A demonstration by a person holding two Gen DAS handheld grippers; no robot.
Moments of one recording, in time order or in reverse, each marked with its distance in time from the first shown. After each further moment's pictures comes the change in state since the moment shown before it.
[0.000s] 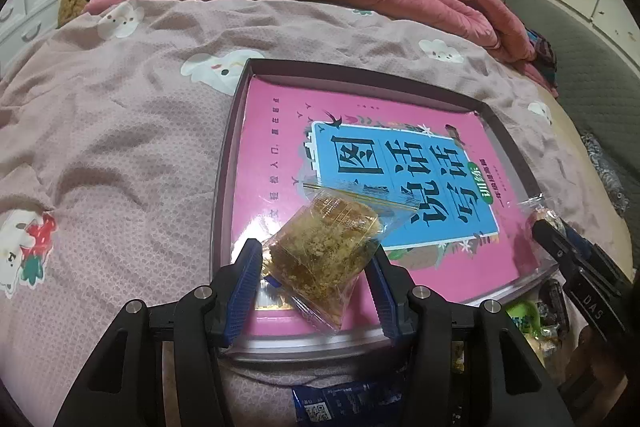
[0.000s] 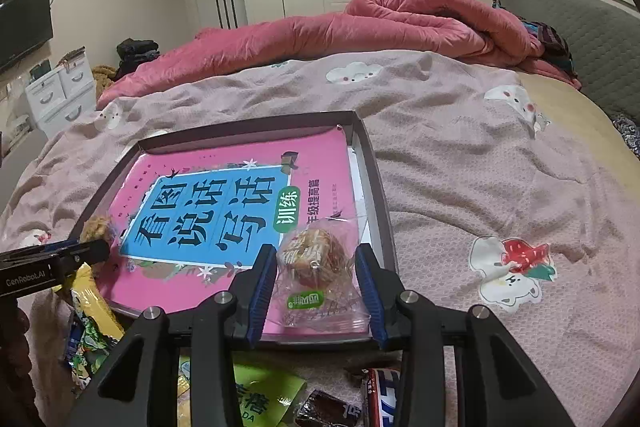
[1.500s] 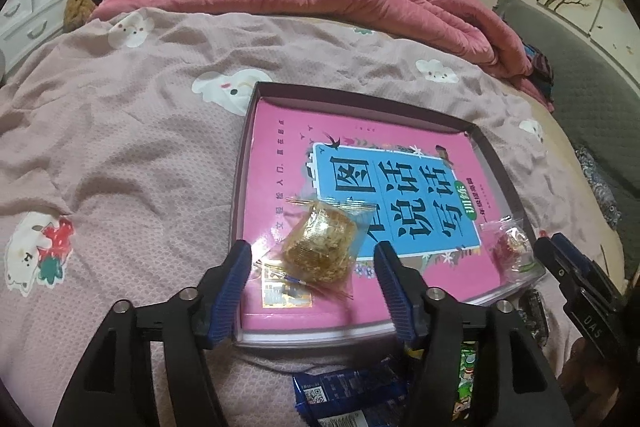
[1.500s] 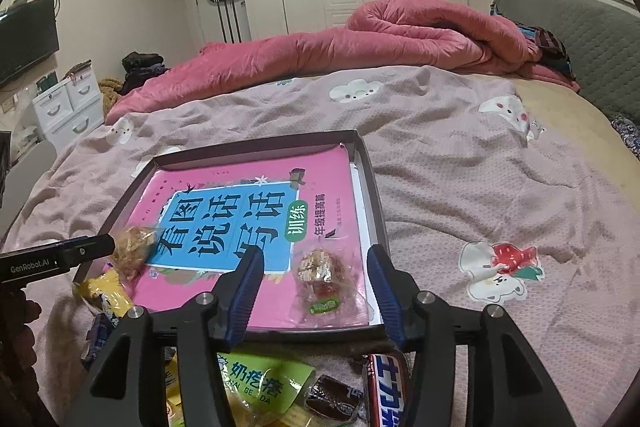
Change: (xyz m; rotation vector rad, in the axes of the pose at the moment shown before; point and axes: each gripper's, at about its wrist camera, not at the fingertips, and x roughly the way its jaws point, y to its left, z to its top) left arm -0.029 0.004 0.005 -0.024 -0.040 -0.012; right arm -0.031 -0.002 0.003 0.025 -0.048 0.030
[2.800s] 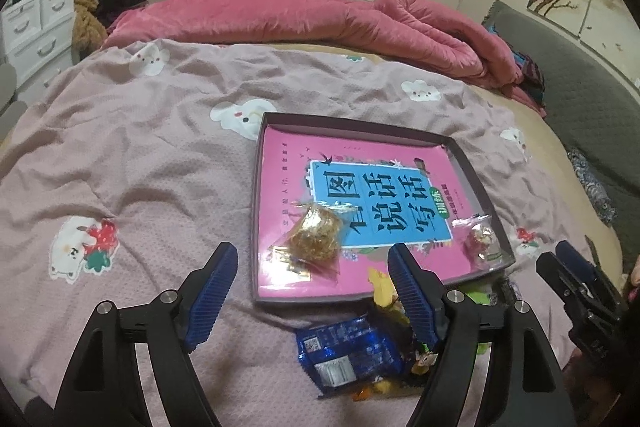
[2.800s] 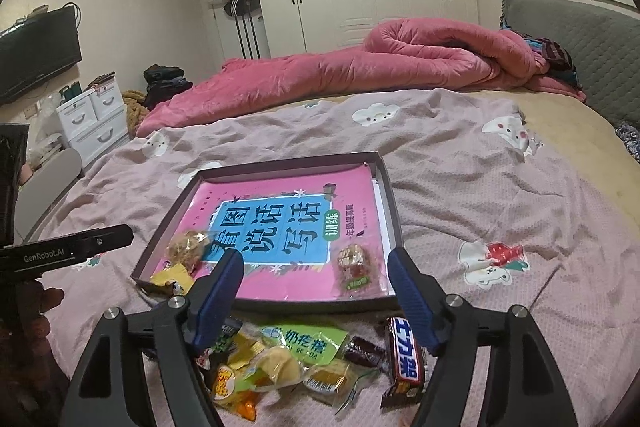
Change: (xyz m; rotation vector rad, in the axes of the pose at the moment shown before) left arm -0.063 -0.006 -0.009 0.033 -0.057 0.006; right arm -0.064 0.019 -0.002 -0.006 -0.045 0.063
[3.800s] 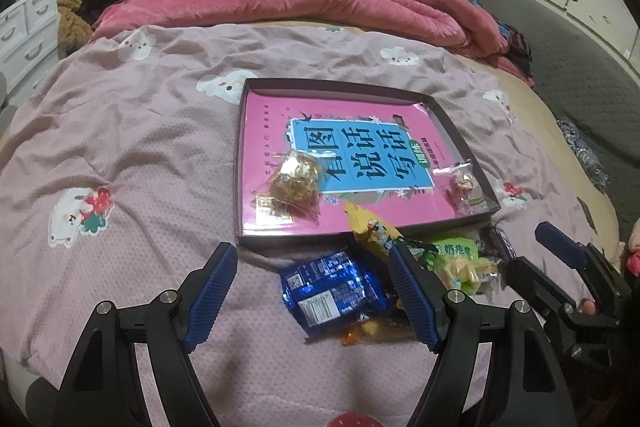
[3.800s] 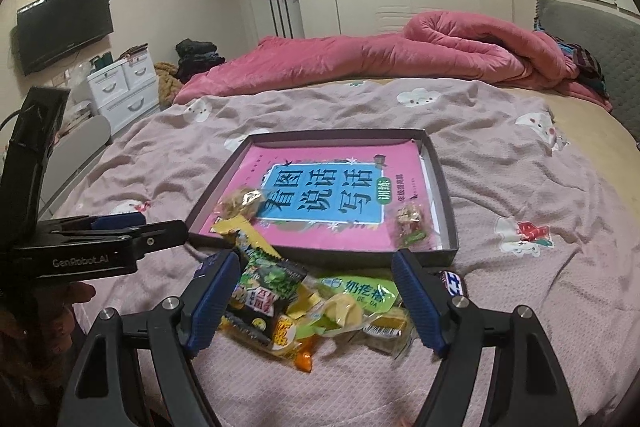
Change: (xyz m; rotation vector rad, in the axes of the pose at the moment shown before) left arm -0.015 -0.012 -0.032 0.059 0.077 -0.028; right arm -0.020 0.044 -0.026 -0.091 0.072 0.091
